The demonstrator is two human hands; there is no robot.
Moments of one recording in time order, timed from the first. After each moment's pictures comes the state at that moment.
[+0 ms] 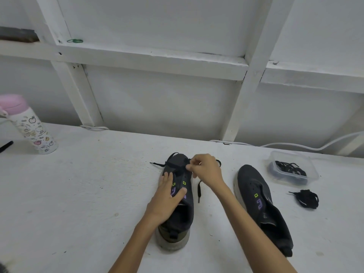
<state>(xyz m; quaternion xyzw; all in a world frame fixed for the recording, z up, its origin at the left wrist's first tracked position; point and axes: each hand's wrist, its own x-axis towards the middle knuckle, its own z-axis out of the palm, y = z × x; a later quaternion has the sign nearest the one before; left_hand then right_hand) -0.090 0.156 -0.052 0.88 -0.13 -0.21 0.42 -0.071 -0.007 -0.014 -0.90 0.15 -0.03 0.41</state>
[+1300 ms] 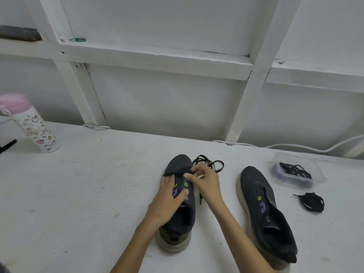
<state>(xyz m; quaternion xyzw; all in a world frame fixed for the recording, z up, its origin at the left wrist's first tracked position) -0.086 0.155 -0.061 0.88 -0.14 -0.17 0.43 -0.091 0.001 -0.055 -0.82 0.18 -0.09 0.54</state>
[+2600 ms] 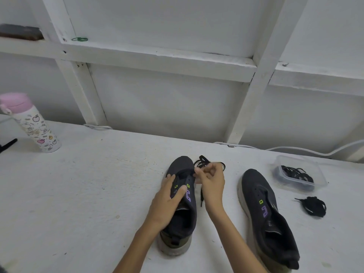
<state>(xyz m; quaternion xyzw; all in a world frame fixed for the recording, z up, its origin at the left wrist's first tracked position) -0.093 0.157 -0.052 0.84 -0.08 -0.16 0.51 -0.090 0.012 -0.055 -0.67 0.23 -0.23 0.67</state>
